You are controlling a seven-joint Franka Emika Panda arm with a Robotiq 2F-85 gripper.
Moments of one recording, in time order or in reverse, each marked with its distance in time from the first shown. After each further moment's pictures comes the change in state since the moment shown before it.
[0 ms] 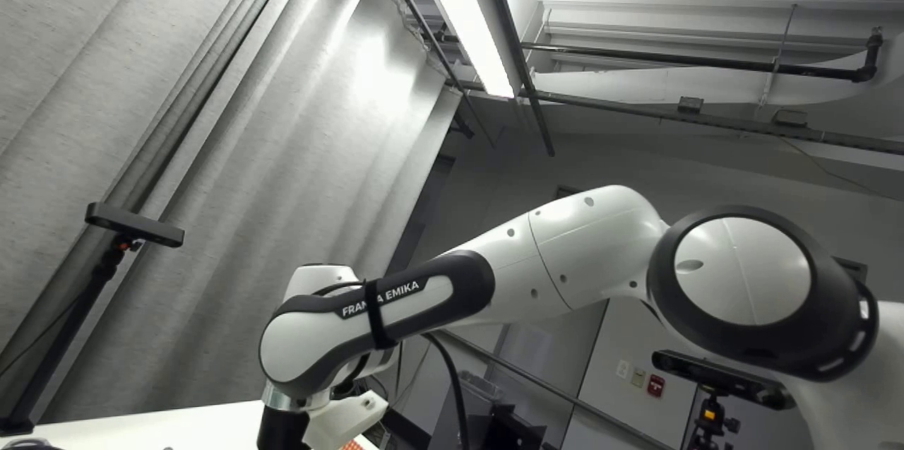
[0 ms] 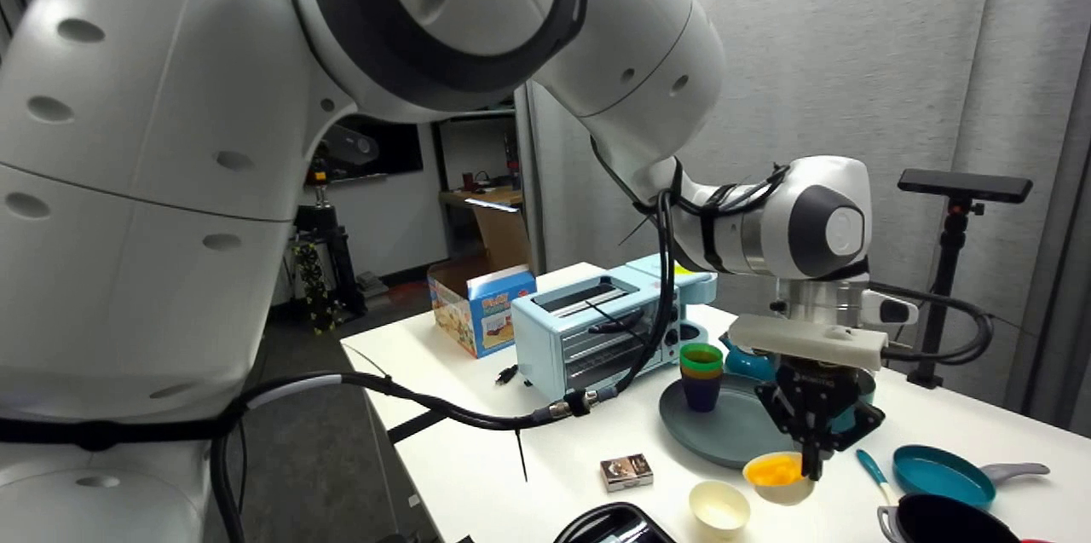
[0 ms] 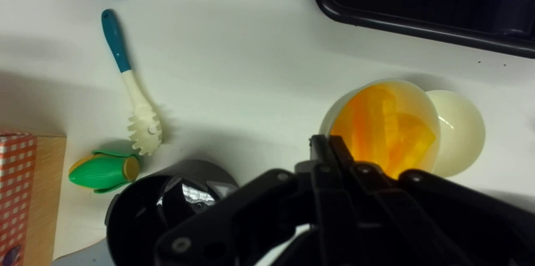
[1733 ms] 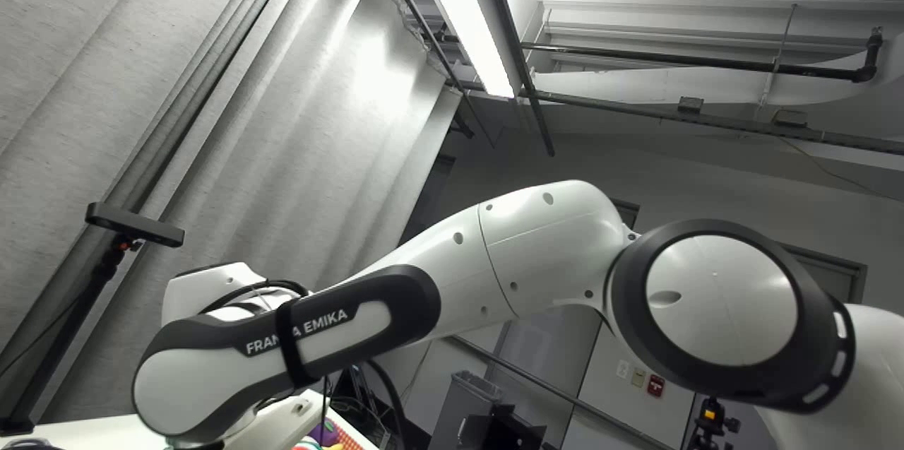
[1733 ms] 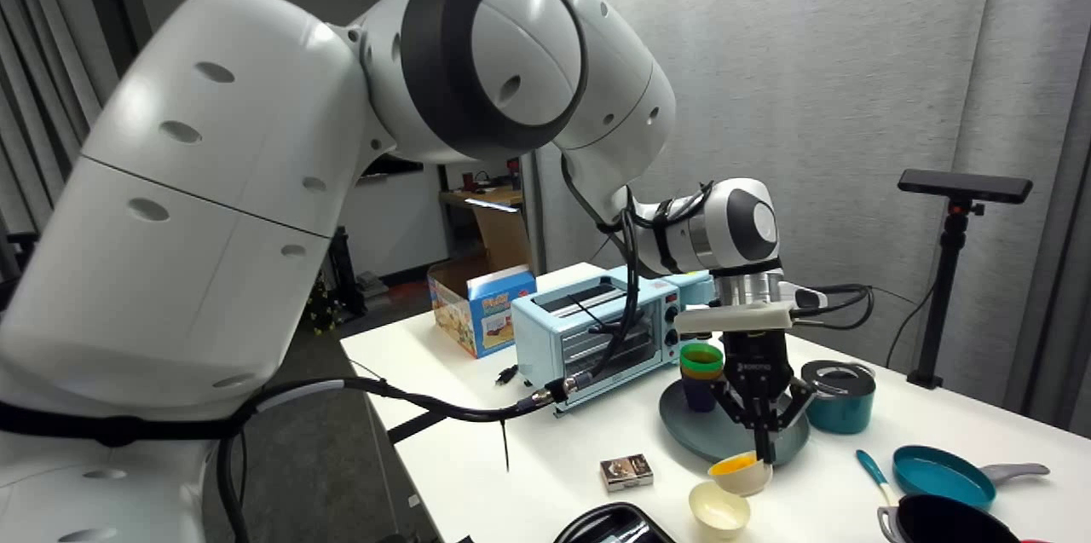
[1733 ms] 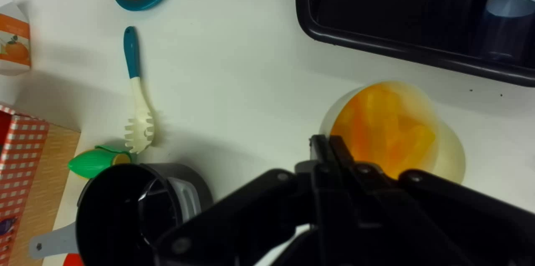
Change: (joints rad) arm 0.165 0.127 0.003 0.148 -0.172 -0.207 0.182
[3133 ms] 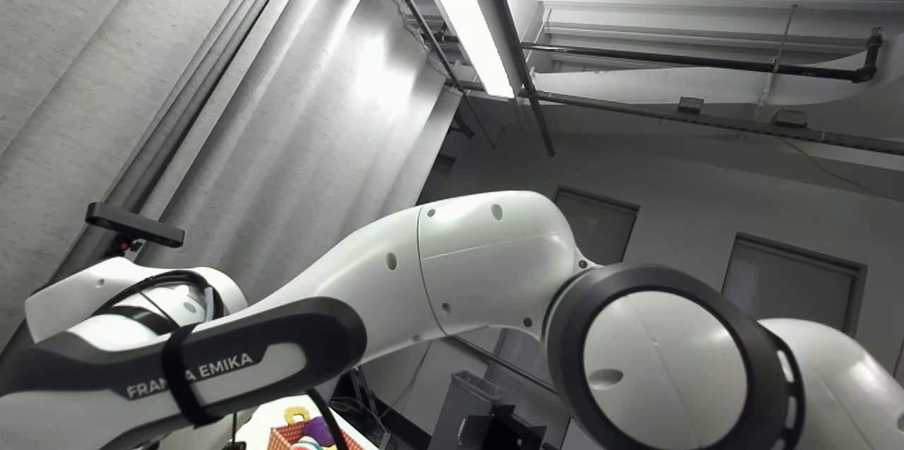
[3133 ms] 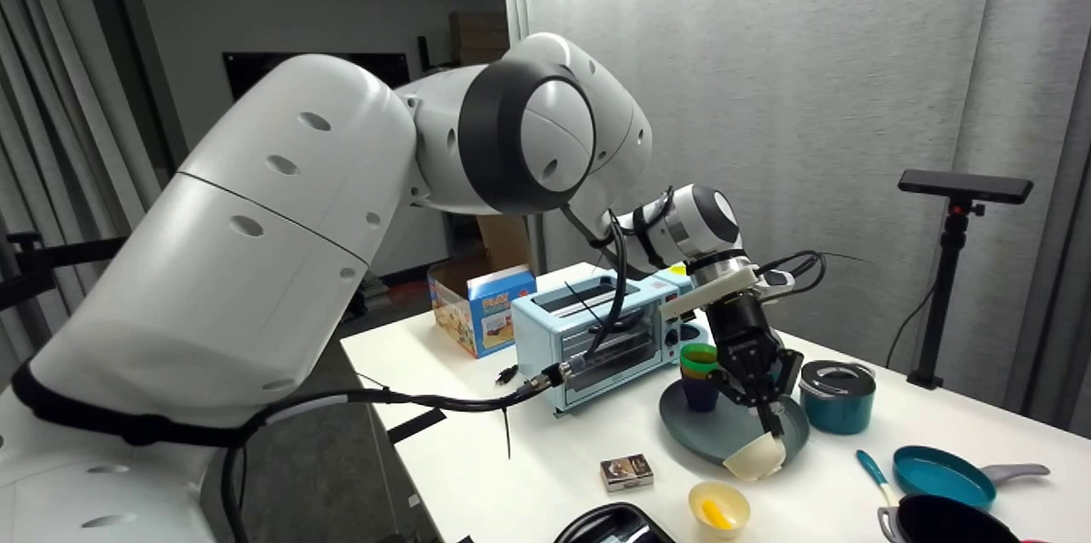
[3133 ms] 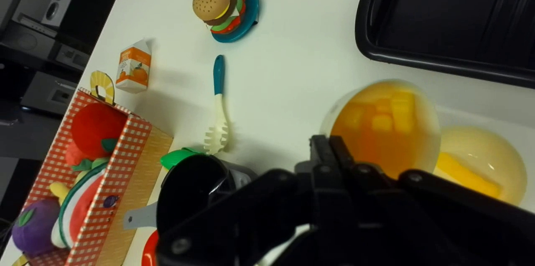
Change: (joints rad) arm 0.113 0.173 -0.006 0.271 -0.205 -0.305 0.094
